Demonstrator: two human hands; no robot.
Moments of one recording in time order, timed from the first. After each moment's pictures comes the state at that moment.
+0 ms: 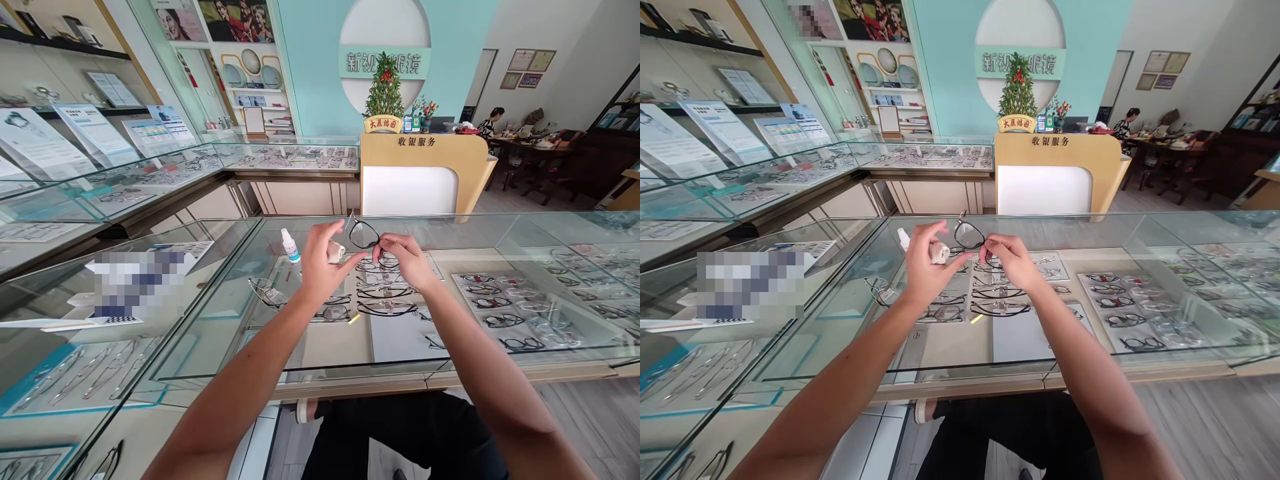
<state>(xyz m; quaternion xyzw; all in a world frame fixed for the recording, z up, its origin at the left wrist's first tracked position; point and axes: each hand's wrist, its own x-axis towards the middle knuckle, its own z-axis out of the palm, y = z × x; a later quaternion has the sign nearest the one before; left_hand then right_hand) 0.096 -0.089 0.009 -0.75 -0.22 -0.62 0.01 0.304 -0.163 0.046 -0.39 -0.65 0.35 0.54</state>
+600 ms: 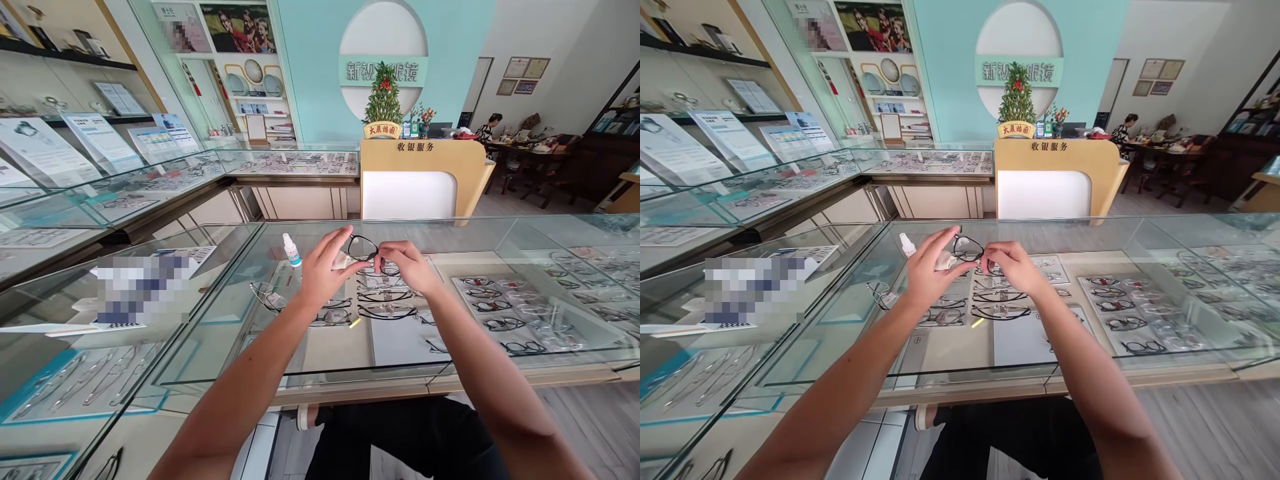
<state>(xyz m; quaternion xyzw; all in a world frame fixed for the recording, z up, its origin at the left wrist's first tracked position) 0.091 -0.085 0.008 -0.80 -0.21 -0.56 0.05 0.311 -0.167 0.047 -0.41 -0.68 0.35 0.49</state>
